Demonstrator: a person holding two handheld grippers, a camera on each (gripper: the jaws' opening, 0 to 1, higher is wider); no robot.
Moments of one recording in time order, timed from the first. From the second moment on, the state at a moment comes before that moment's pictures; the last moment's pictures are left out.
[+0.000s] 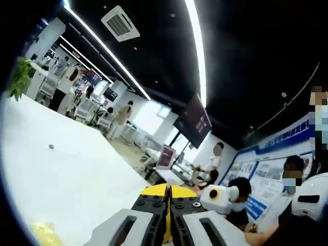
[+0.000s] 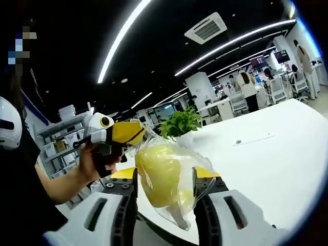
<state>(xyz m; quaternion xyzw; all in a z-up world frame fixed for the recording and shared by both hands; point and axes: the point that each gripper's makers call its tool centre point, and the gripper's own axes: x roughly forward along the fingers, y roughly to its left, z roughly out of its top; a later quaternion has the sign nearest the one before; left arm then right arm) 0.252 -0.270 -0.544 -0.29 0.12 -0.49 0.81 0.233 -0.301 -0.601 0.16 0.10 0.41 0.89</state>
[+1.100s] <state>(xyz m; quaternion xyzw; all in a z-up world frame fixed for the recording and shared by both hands) 0.303 -0.290 -0.699 -0.37 0.20 -0.36 0.83 0.221 -0.355 -0.723 0.04 0.17 0.28 0.94</state>
